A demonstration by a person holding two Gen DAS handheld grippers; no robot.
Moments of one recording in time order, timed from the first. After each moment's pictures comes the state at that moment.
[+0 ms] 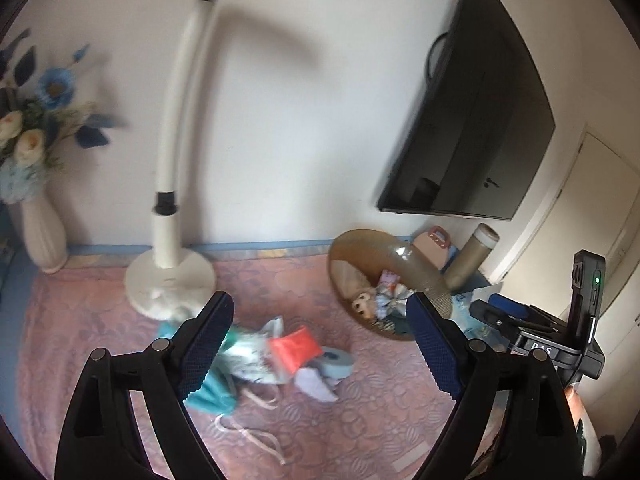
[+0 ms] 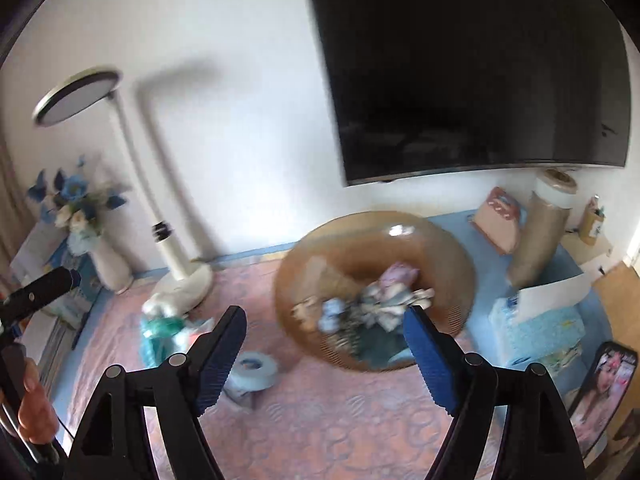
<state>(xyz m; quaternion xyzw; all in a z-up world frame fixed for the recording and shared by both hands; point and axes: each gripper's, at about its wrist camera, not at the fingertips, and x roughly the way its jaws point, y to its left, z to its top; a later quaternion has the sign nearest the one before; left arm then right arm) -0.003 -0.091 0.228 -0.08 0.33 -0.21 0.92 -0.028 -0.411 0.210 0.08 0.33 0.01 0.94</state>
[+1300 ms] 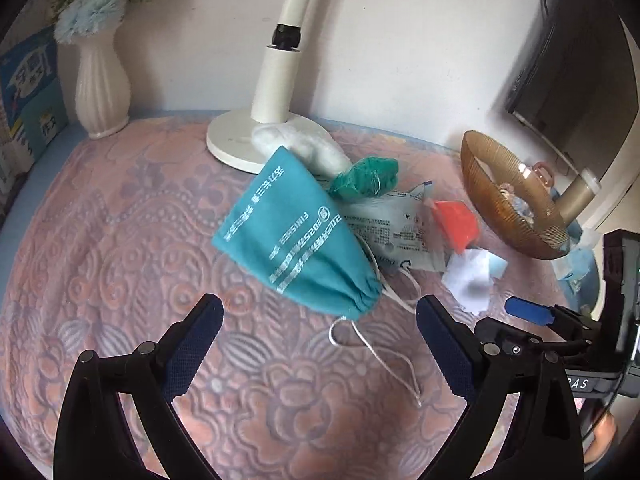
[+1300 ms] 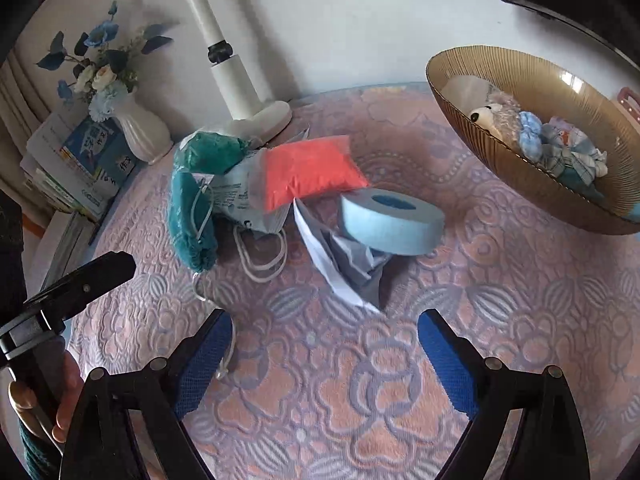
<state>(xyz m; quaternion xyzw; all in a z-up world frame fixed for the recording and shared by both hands) 0.020 -0.058 0.067 -0.07 0.45 -0.10 0.89 -0.014 -0.272 0.056 0.07 0.48 0.15 0.86</state>
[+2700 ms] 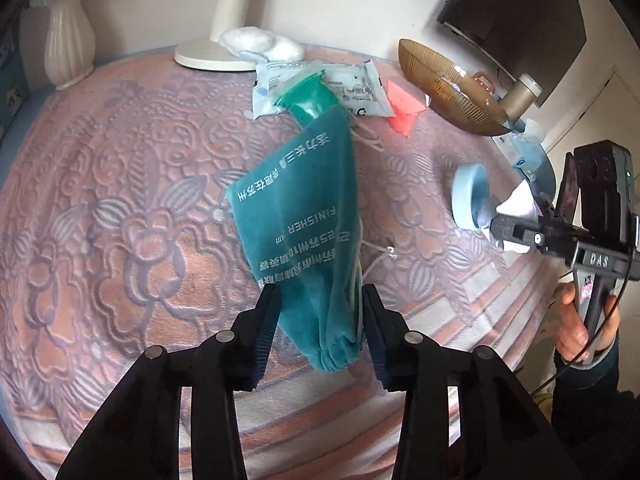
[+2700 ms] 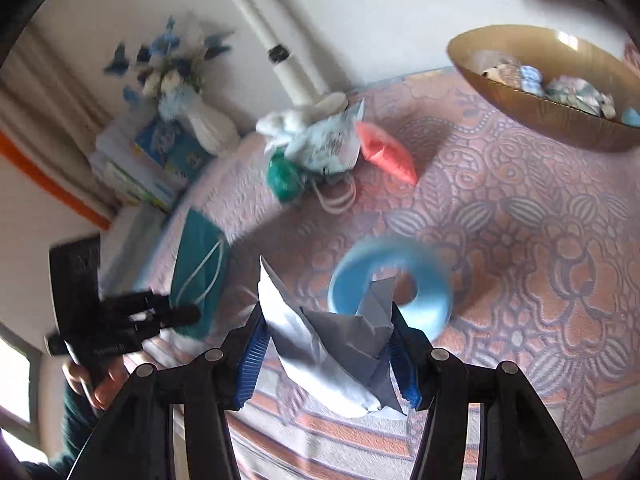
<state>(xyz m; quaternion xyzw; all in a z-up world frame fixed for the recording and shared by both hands) -0.070 -0.017 0.036 -0.03 0.52 -0.22 0.83 -0.067 -0.277 0.058 0.17 0.47 0.25 0.83</state>
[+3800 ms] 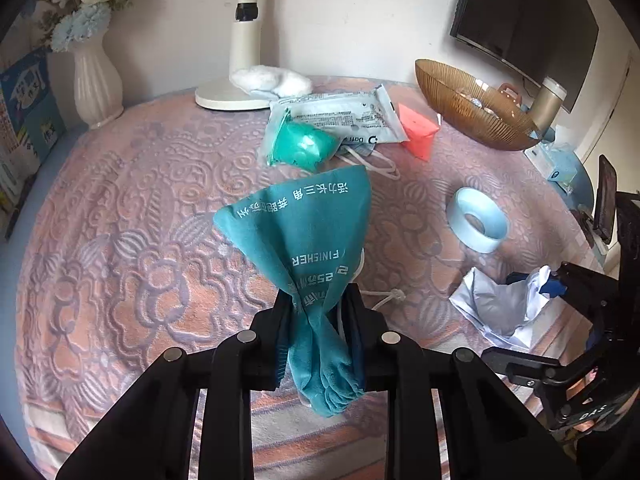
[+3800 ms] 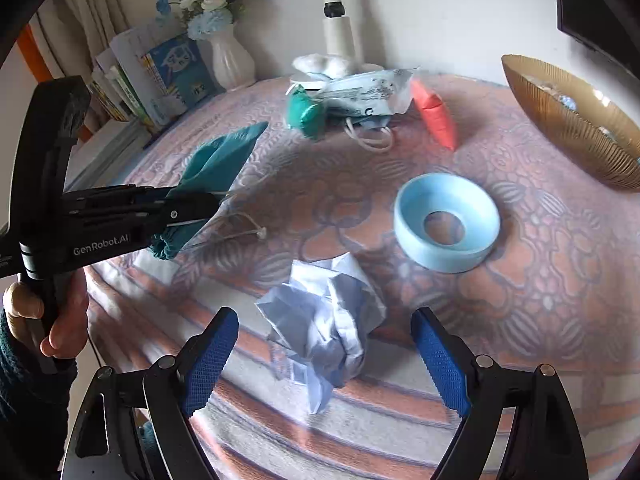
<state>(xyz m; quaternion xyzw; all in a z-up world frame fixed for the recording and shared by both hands) -0.081 -0.047 0.046 0.01 0.45 -0.15 0.88 -0.112 -0.226 0.026 -0.02 0.46 0.23 0.86</state>
